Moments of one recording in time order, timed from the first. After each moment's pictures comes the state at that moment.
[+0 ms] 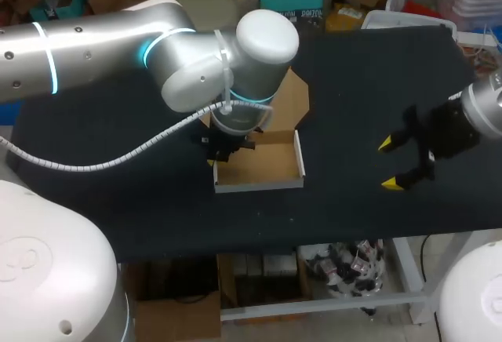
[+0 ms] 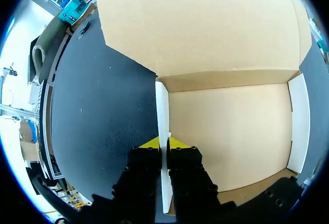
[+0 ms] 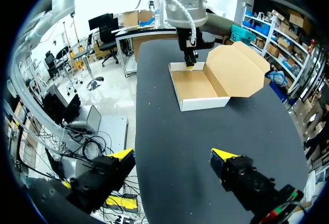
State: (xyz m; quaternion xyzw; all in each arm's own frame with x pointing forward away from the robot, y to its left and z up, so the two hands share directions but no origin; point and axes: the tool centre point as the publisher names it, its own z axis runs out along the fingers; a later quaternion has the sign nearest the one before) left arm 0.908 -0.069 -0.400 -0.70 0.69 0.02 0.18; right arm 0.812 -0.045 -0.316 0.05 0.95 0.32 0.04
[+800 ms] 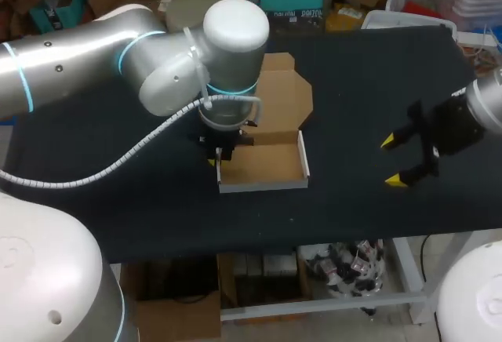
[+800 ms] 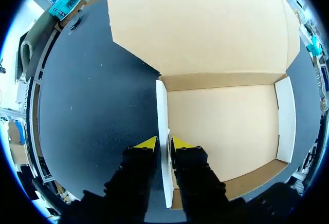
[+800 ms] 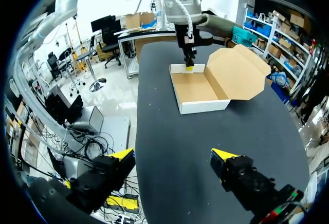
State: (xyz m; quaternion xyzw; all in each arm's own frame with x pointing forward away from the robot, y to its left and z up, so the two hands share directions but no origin) left arm 0.902 -0.079 -0.393 -0.71 0.70 -0.03 0.12; right arm 0.815 -0.049 -0.313 0.04 0.94 0.32 0.03
